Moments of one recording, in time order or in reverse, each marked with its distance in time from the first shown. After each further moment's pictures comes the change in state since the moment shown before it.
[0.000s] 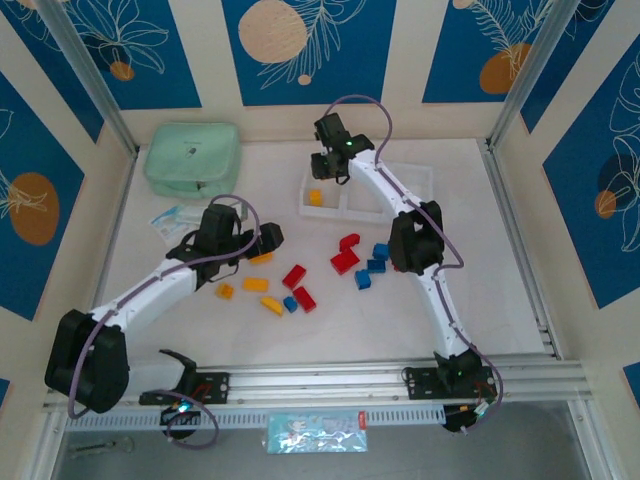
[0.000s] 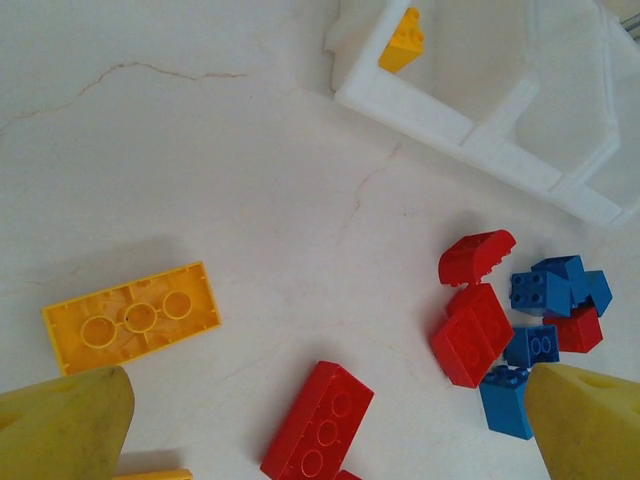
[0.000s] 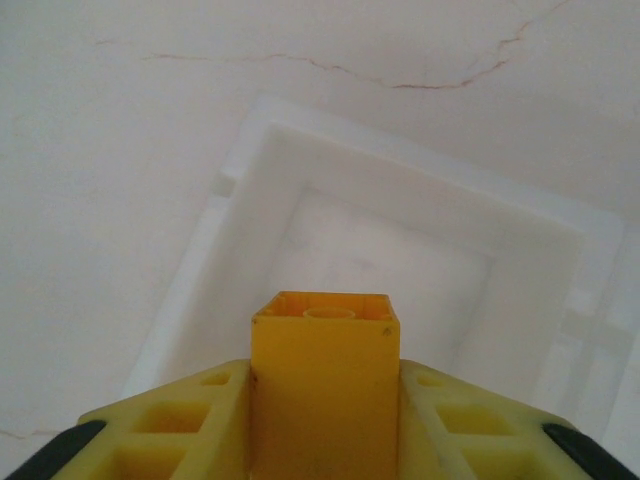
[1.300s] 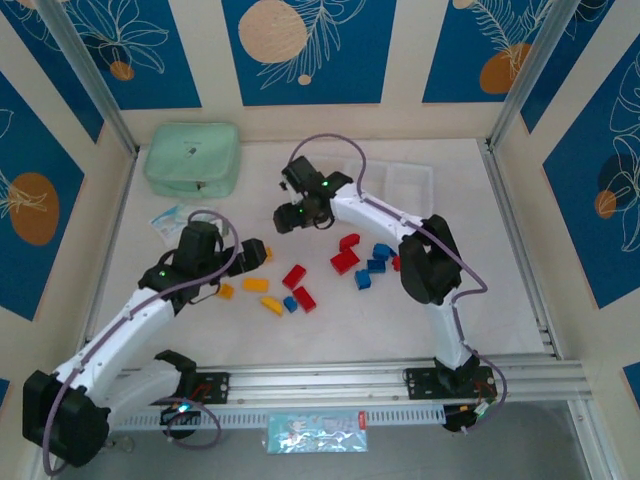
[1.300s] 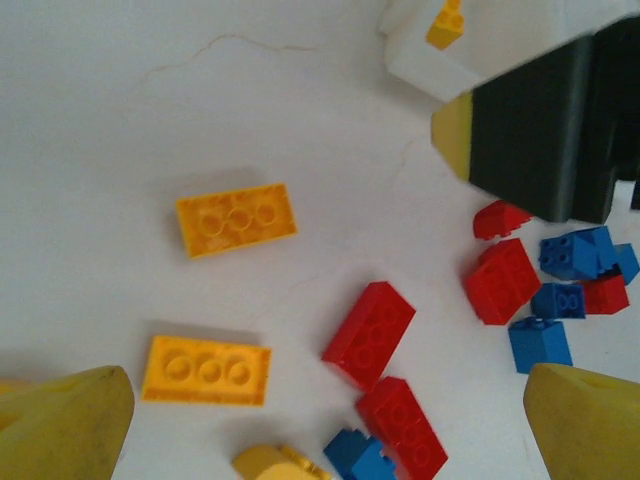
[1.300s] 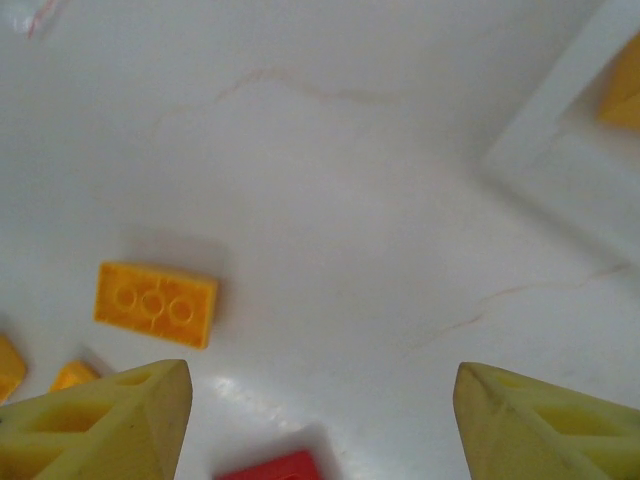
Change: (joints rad) left arm 0.000 -0.312 -0.065 -0.283 -0.095 0.008; right arm 0.264 -0.375 -0.609 0.103 -0.157 0.081
